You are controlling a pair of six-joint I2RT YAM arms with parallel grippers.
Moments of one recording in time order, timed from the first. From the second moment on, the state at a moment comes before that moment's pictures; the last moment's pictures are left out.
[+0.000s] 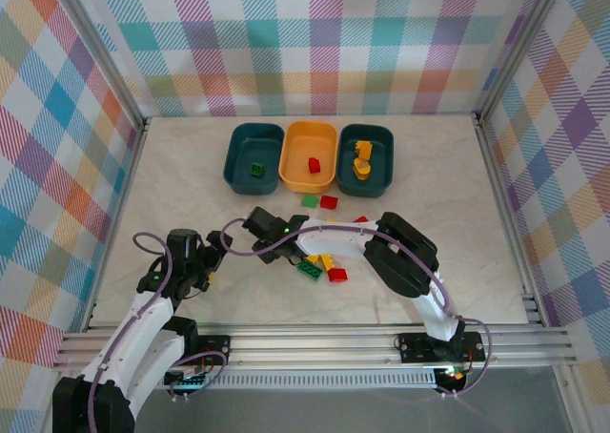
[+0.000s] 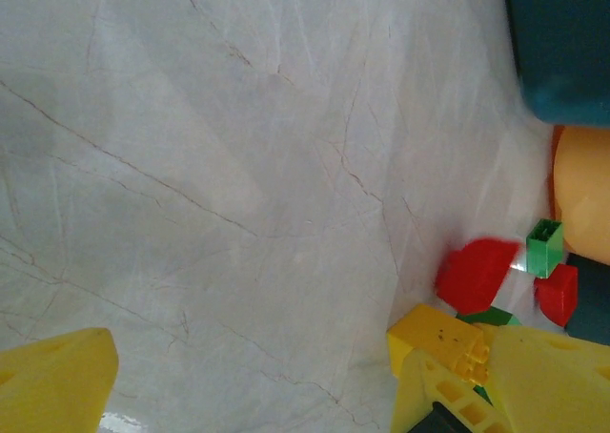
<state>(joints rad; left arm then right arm) -0.15 0.73 0.33 -0.45 0.12 -1.16 1.10 2.09 1.48 -0.44 0.22 0.19</state>
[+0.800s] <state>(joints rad) -0.17 0.79 0.32 -0.35 0.20 -1.13 0.92 1.76 1.40 -0.36 0.24 0.19</state>
